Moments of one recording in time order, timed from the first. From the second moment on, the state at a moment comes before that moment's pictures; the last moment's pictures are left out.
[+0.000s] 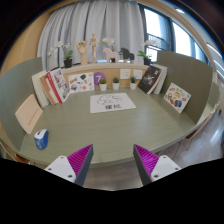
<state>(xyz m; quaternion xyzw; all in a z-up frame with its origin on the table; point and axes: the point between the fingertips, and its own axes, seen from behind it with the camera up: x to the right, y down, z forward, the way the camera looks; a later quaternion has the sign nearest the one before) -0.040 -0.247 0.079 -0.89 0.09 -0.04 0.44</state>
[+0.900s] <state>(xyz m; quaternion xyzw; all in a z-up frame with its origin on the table) -0.357 -0.117 -0.019 -0.93 -0.05 0.02 0.36</state>
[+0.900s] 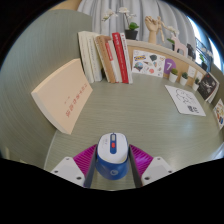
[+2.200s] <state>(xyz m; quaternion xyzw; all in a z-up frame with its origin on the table) 0.025 0.144 0.064 -0.93 0.02 -0.04 0.37</state>
